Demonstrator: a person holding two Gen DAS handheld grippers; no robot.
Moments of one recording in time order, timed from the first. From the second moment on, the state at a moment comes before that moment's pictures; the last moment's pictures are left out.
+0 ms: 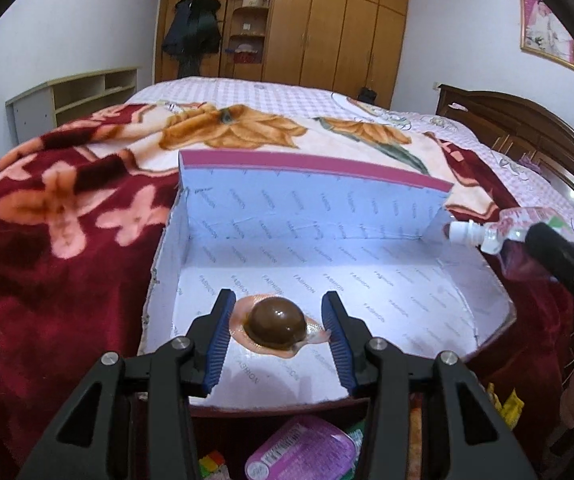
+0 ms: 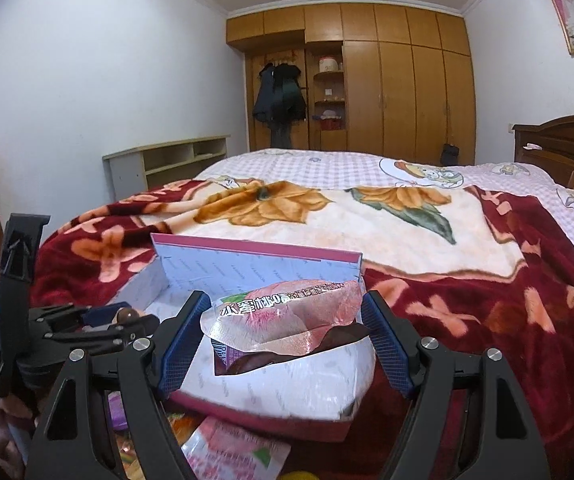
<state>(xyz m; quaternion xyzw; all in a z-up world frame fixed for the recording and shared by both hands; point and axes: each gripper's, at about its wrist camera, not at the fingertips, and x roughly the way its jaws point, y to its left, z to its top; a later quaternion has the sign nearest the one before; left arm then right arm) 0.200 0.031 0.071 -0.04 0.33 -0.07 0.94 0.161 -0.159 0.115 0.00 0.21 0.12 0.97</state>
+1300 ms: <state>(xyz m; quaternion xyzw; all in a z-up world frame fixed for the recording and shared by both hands) 0.204 0.025 0.066 0.00 0.34 -0.05 0.94 0.230 -0.153 0.064 0.01 0.31 0.12 0.94</state>
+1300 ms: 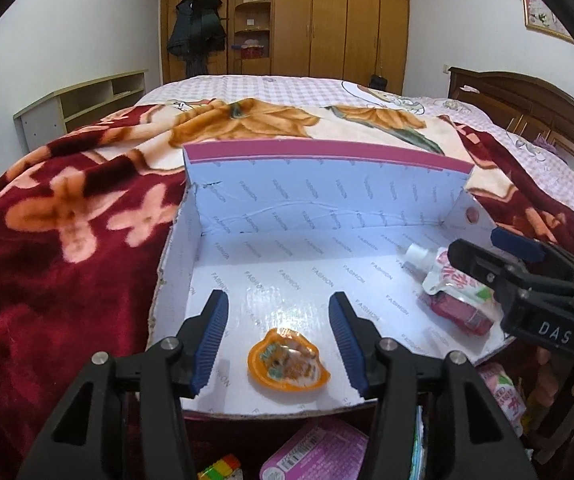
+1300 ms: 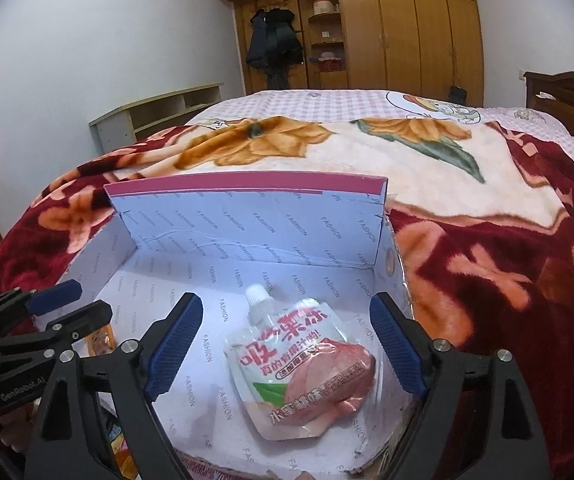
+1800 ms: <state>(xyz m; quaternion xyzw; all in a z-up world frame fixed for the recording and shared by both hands) 0.155 0.048 0.083 0.01 0.33 -0.03 0.94 0.191 -0.165 0.084 0.03 0.29 0.12 0.95</state>
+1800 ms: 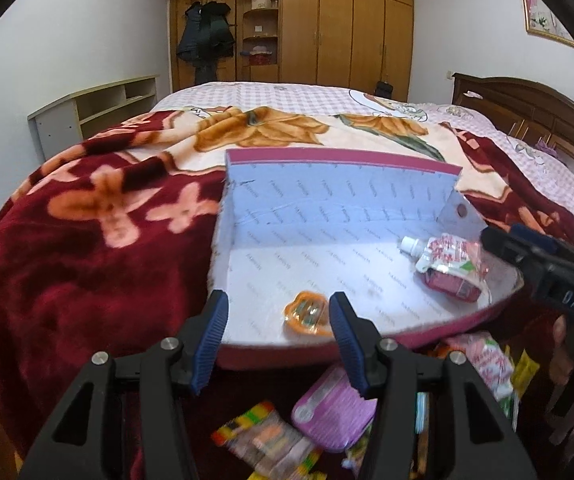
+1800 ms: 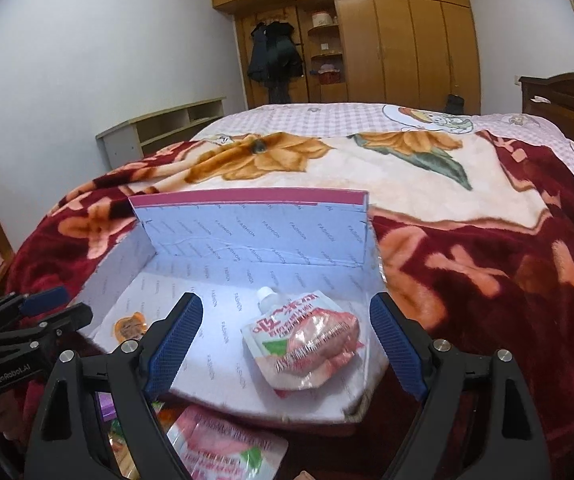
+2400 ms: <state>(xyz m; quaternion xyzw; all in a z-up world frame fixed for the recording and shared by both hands) 0.076 0.055 0.060 -0.02 0.36 -0.03 0.93 0.097 -0.182 0.088 0.06 0.29 0.13 0.95</state>
